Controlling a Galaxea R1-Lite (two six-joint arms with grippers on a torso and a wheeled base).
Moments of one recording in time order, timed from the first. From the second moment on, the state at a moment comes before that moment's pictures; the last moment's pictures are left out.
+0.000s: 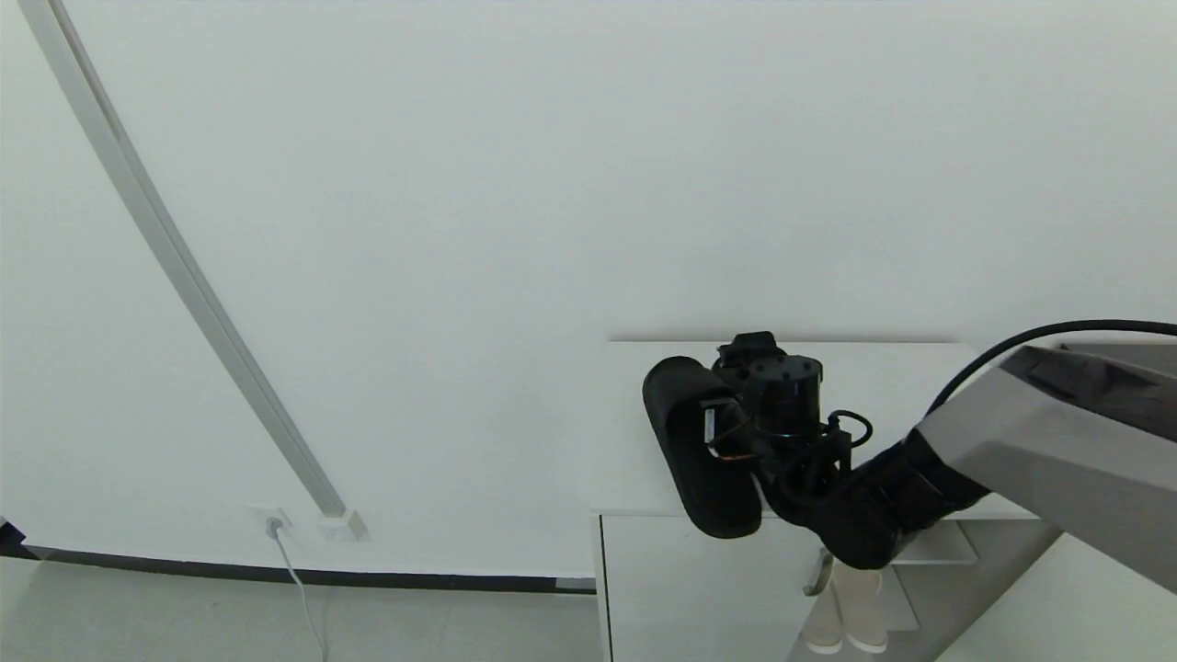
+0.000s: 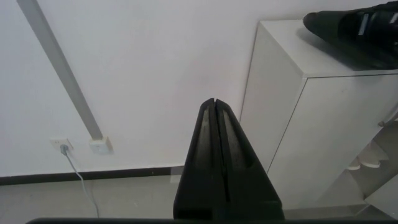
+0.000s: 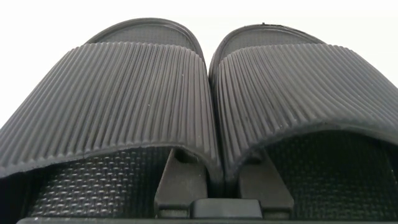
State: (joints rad) left arm 0.00 0.00 0.00 0.00 -0.05 0.02; right arm 0.62 2.22 -1.09 -0.95 -0.44 0.09
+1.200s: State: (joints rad) left arm 0.00 0.00 0.00 0.00 -0.05 0.01; right arm 0.73 1.89 -0.63 -1.05 -0.21 0.06
